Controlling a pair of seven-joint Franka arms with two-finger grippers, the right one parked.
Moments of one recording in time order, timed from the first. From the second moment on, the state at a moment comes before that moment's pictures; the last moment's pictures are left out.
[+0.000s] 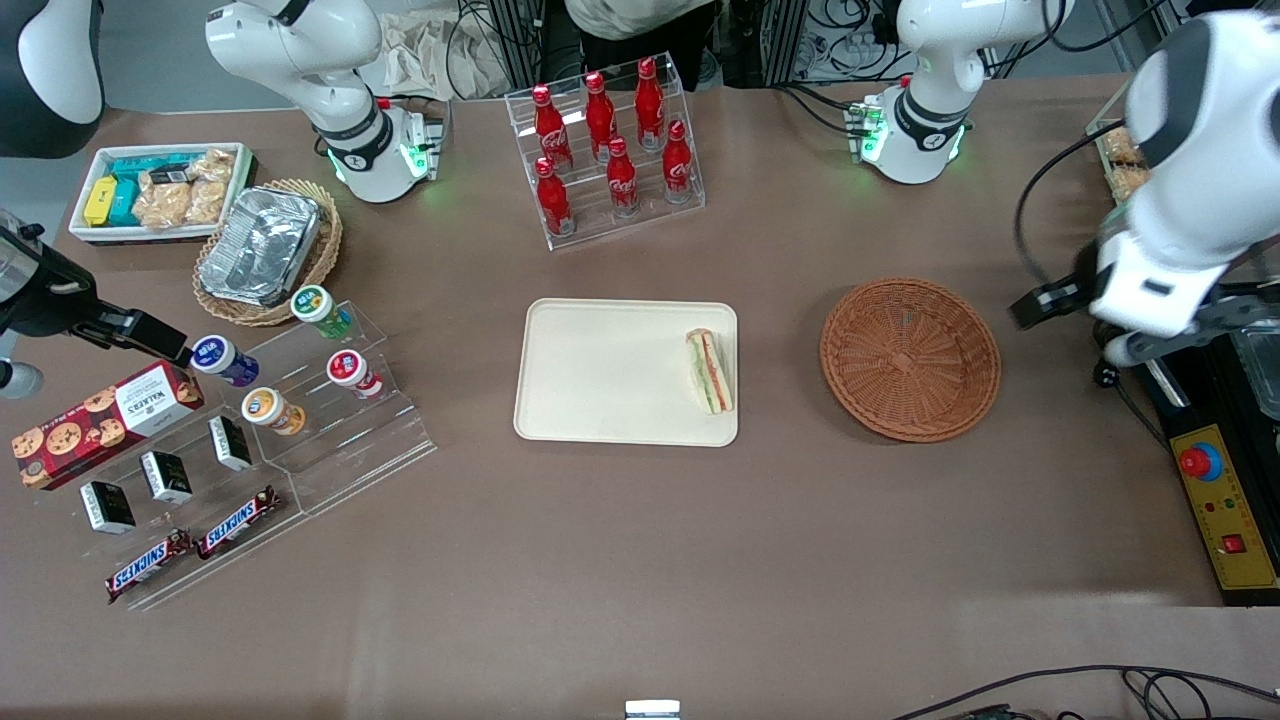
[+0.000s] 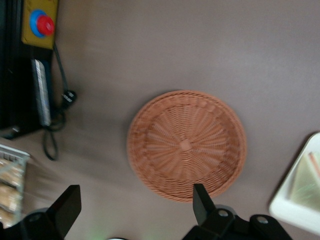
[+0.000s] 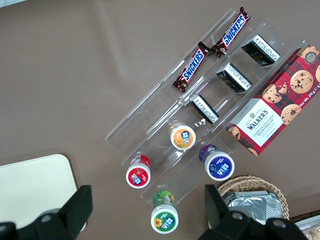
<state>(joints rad) 0.18 -0.04 -0.26 -1.77 0.09 1.64 -0.34</state>
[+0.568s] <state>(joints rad) 0.21 -0.05 -0.26 -1.76 0.15 1.60 -0.18</state>
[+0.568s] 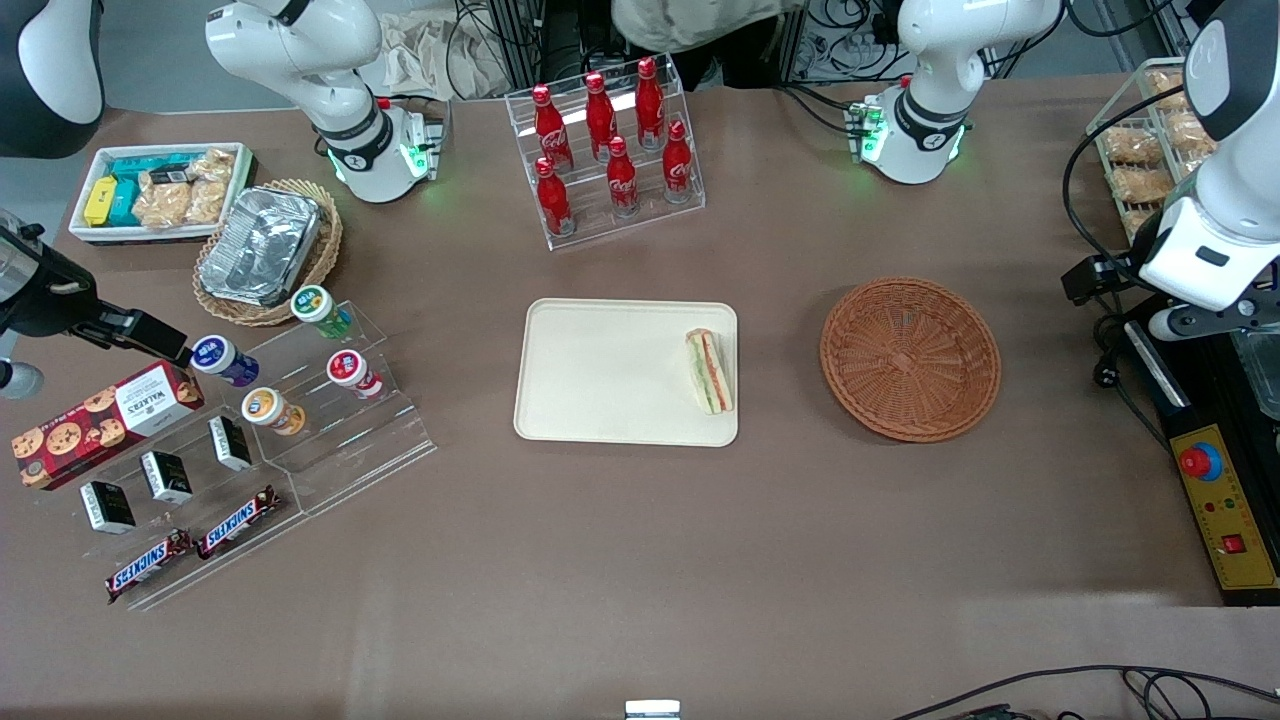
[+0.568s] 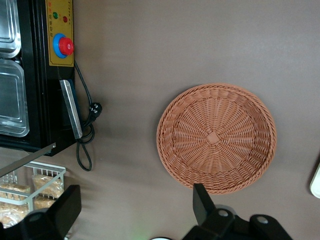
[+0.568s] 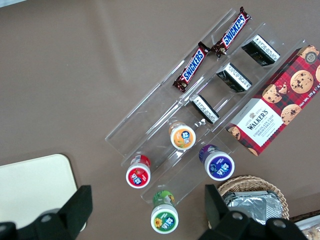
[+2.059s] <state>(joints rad) 0.11 -0.03 0.00 -1.78 0.00 1.59 -0.03</state>
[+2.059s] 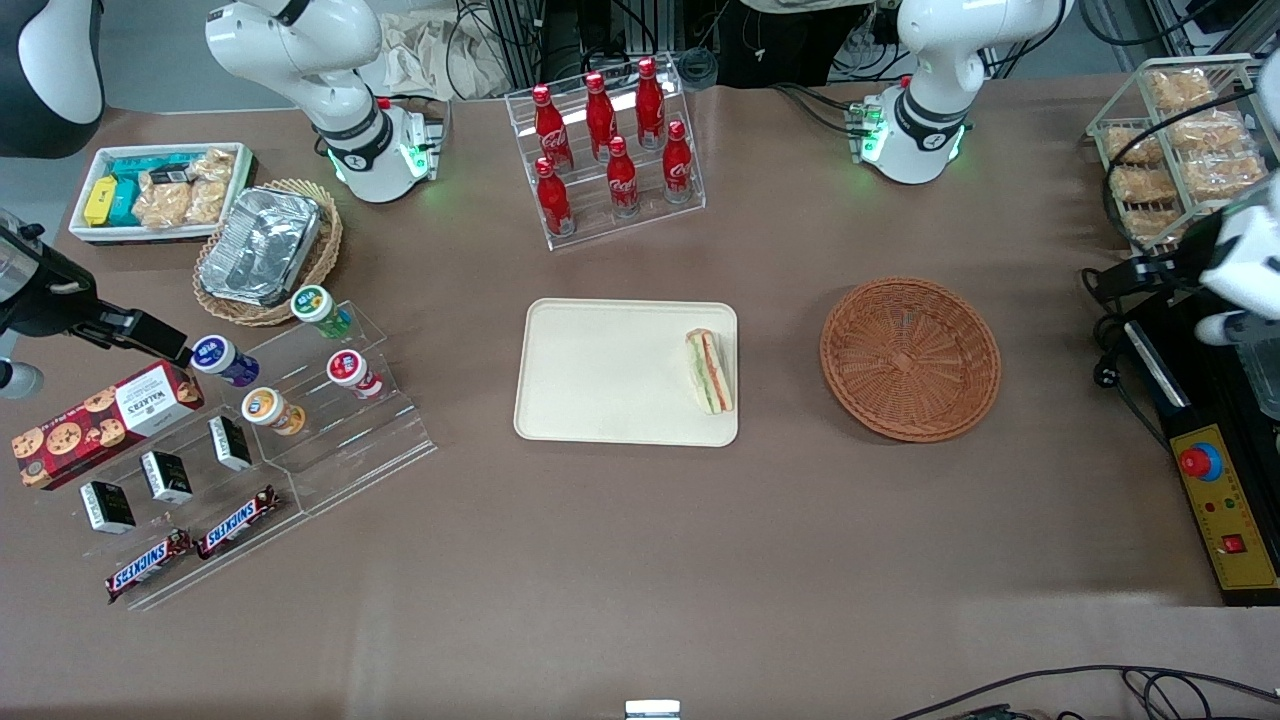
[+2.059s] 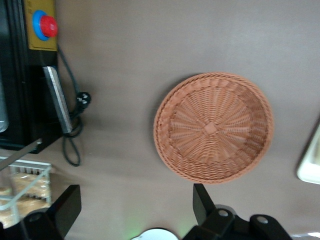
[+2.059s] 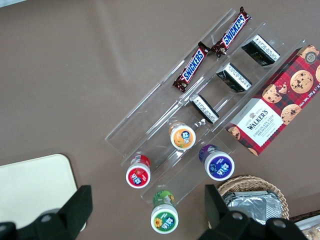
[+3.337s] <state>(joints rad) -0.06 -0.11 0.05 -1.78 -0.03 1.52 -0.10</state>
